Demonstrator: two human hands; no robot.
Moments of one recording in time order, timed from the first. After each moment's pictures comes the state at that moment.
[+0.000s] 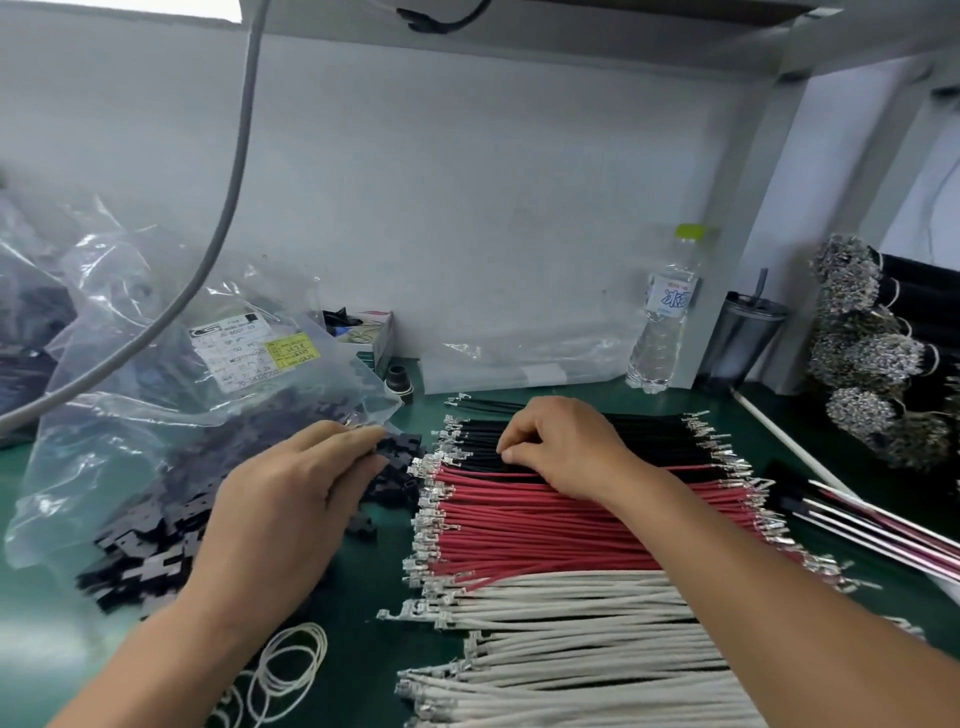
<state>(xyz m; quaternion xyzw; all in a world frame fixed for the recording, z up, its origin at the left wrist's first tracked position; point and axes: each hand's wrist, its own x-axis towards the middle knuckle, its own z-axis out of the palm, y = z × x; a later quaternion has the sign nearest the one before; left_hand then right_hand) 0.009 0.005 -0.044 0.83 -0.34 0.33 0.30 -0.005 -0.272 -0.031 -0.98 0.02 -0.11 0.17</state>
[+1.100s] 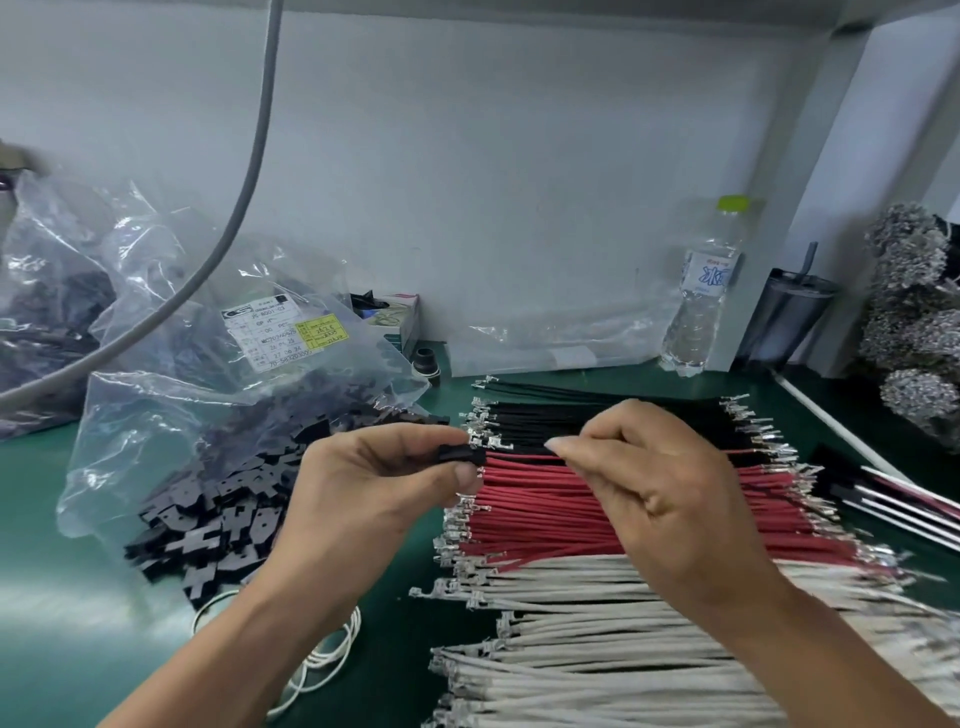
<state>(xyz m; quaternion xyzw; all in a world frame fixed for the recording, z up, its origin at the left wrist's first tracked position) -0.025 -0.019 -0.029 0.65 -0.19 -0.06 0.73 -0.105 -0.239 -0.031 -0.88 -0.14 -0.41 0.17</state>
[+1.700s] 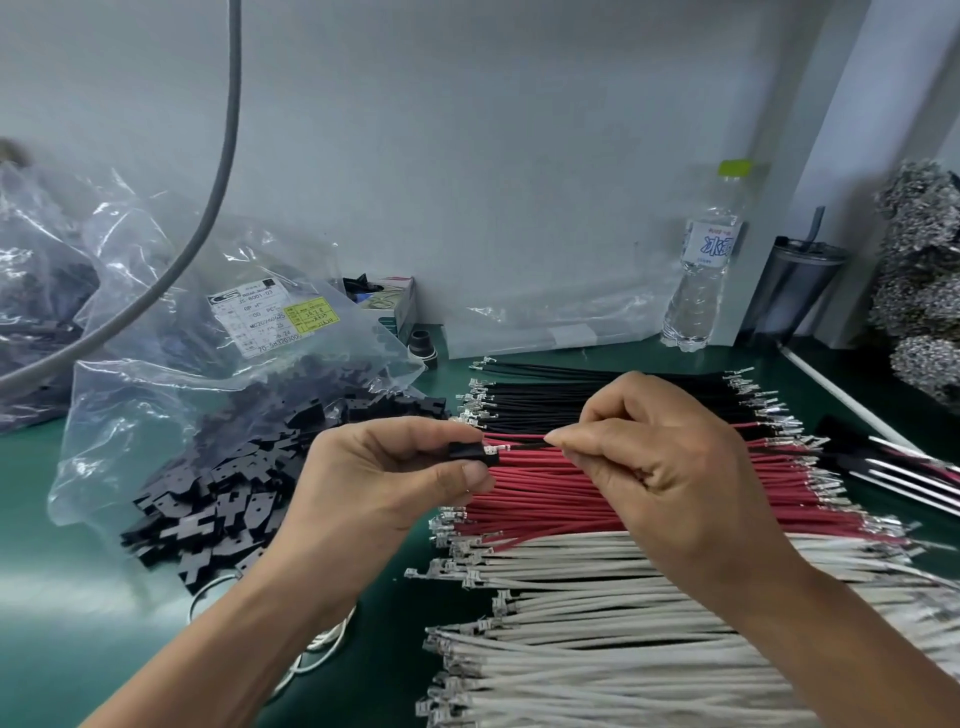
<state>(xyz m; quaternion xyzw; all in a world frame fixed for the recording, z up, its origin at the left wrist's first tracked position) -0.032 -0.022 -0.032 0.62 -0.21 -0.13 0.74 -0.115 -0.235 -0.027 -0.89 -0.12 -0.39 0.22</state>
